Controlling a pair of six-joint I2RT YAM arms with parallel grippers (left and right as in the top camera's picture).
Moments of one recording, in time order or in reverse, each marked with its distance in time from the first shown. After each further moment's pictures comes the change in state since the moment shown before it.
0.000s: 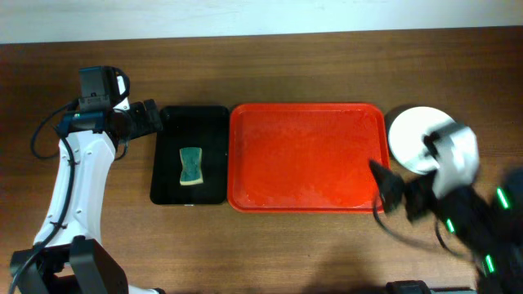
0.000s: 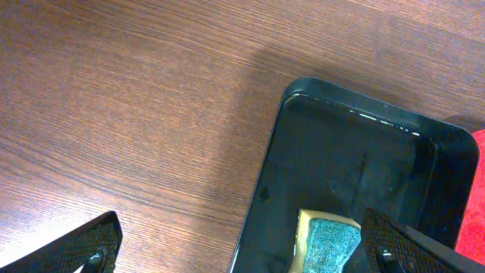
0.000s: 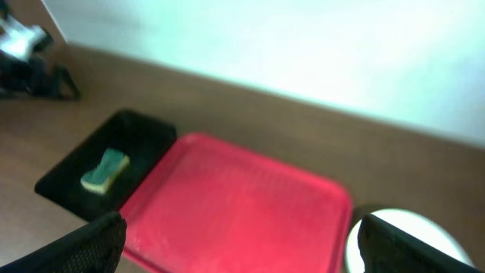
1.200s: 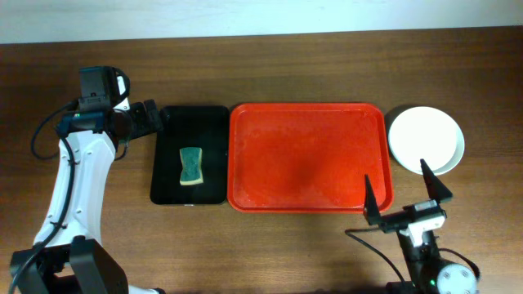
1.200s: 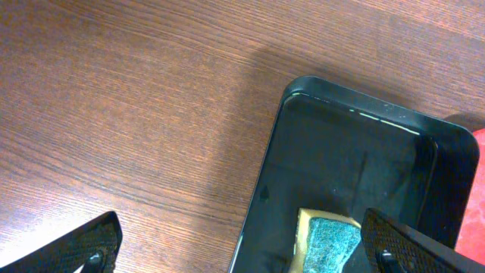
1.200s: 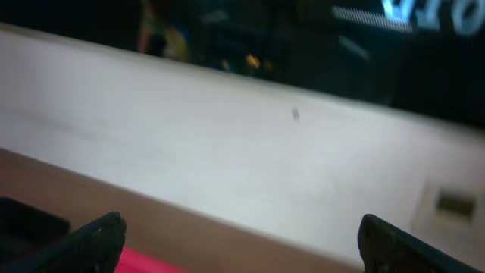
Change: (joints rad) left arm 0.000 0.000 0.000 -0.002 0.000 0.000; right arm -0.010 -0.670 -1.147 1.118 0.138 -0.008
